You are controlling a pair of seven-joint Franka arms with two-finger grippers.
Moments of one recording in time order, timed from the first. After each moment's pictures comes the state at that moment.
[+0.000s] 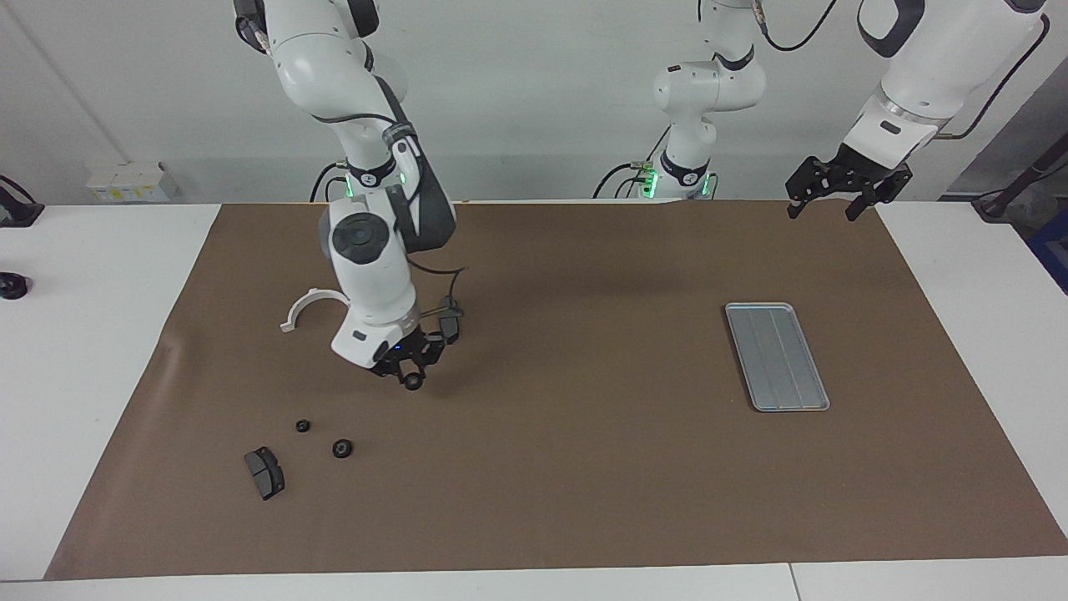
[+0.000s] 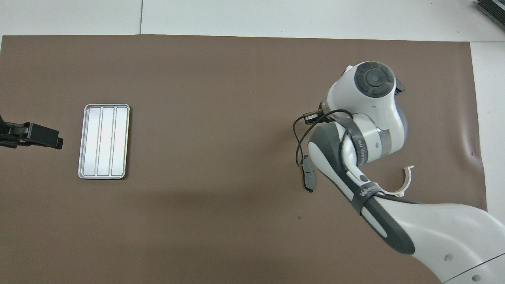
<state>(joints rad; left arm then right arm) 0.00 -0.06 -0.03 -1.65 -0.05 1.53 0.06 0.21 0.40 0.15 -1.72 -0.08 2.15 0.16</state>
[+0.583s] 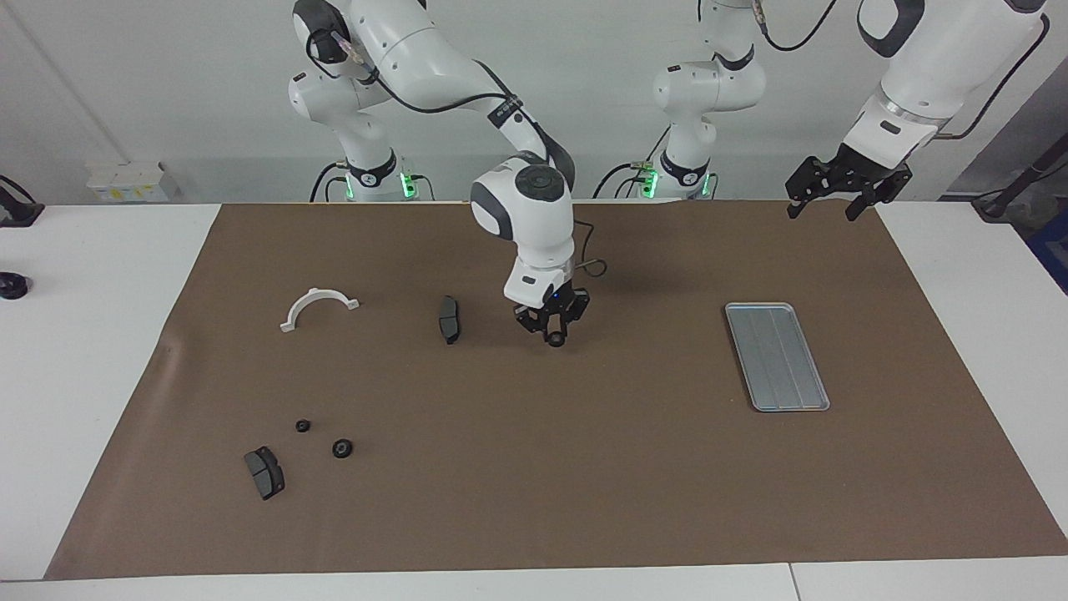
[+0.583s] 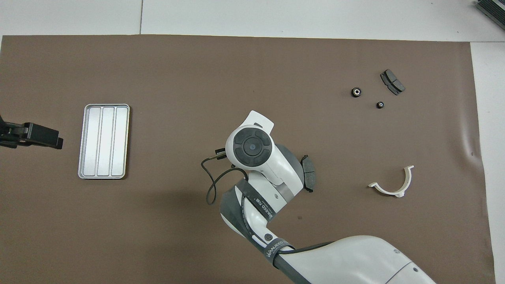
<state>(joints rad) 0.00 -0.06 -0.03 -1.65 -0.05 1.53 0.06 0.54 0.49 0.15 -1.71 -0.08 2.36 0.48</state>
